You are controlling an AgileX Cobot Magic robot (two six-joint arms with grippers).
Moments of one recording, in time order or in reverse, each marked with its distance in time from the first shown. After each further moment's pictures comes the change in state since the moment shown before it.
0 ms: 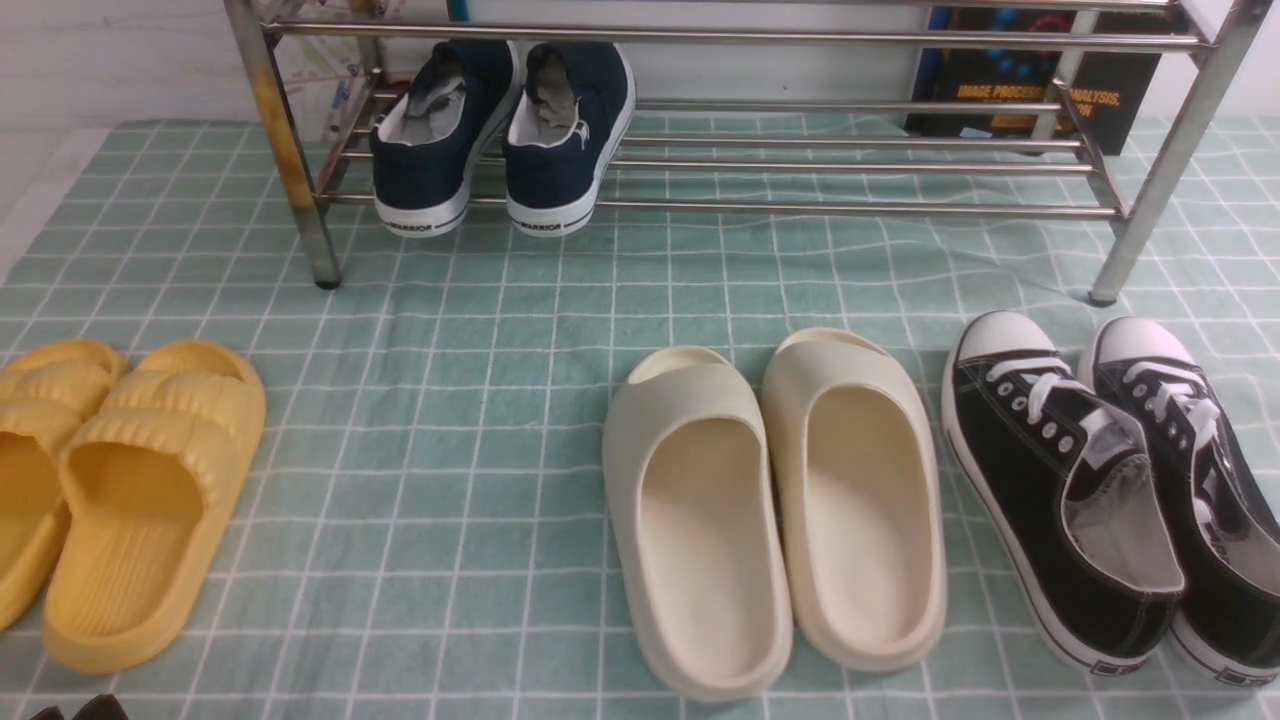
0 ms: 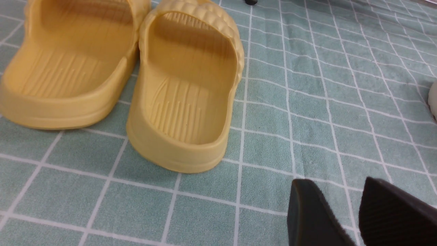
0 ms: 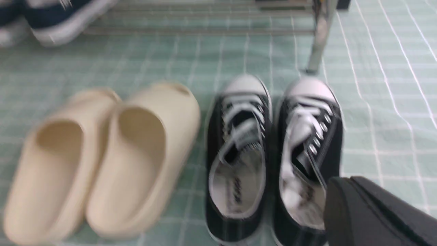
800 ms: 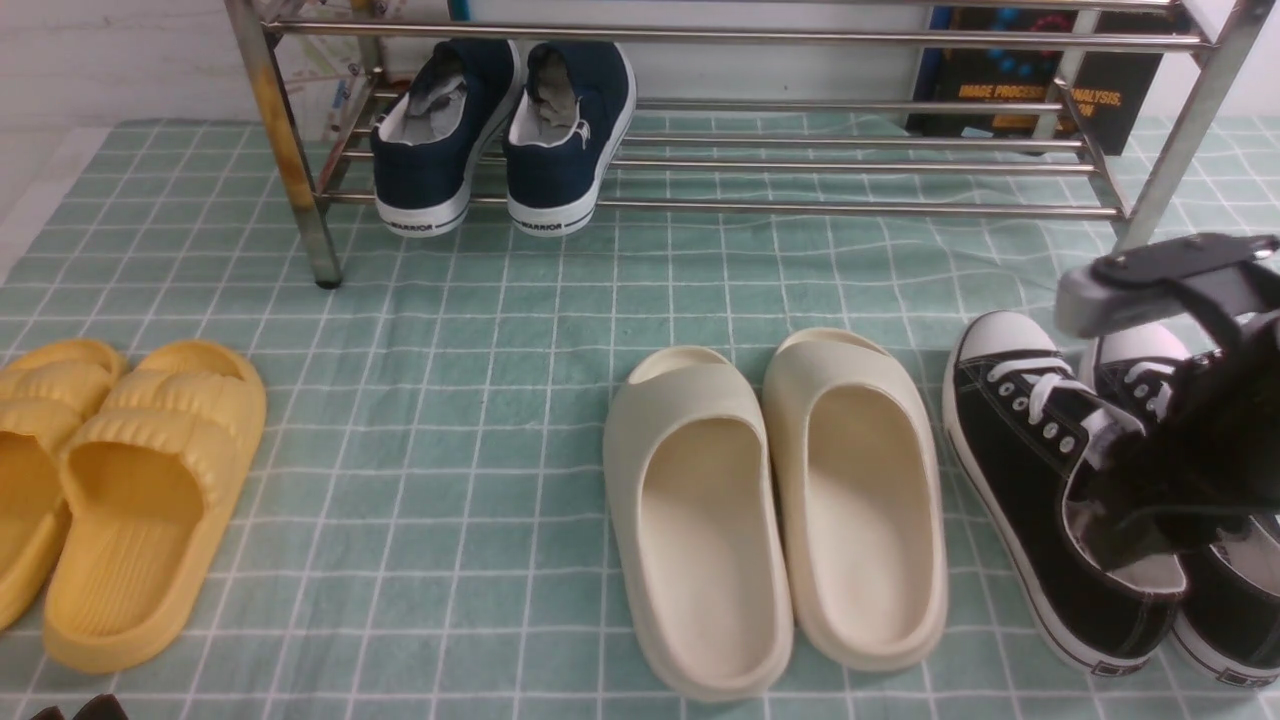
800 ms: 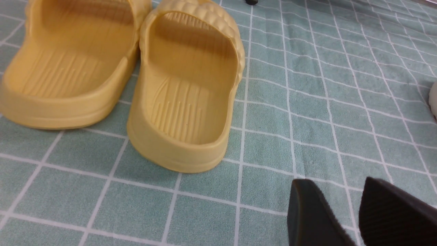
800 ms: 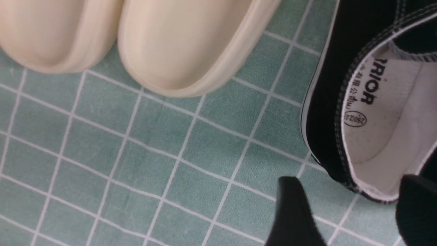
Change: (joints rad) right arm 0.367 0.933 -0.349 -0.075 0.245 0.053; left arm 0.000 0.000 0.000 0.000 0.000 0.000
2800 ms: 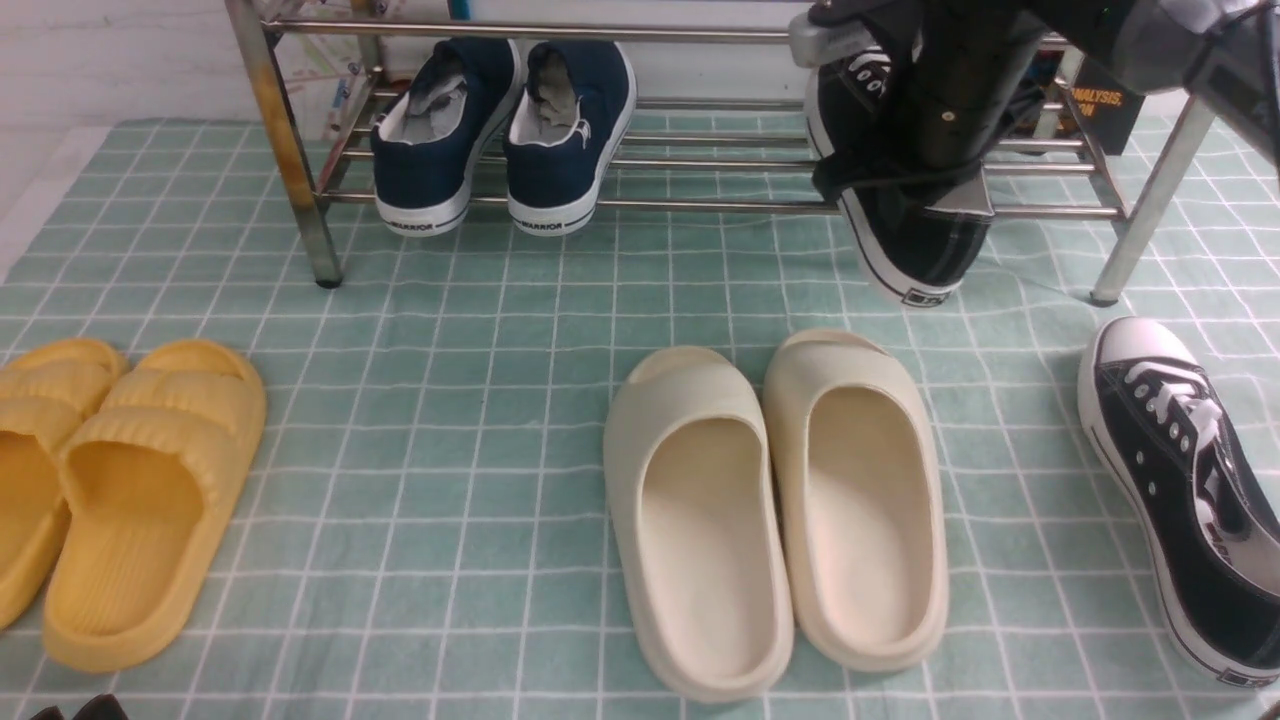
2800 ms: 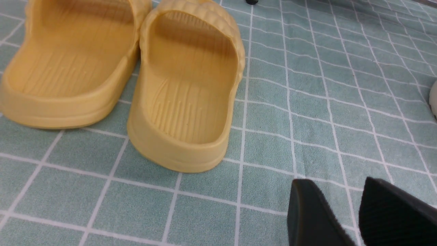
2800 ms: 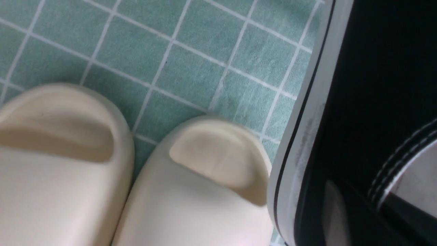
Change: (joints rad) right arm 0.077 0.812 -1.204 -0.257 0.196 0.106; left arm 0.000 0.000 0.000 0.000 0.000 0.000
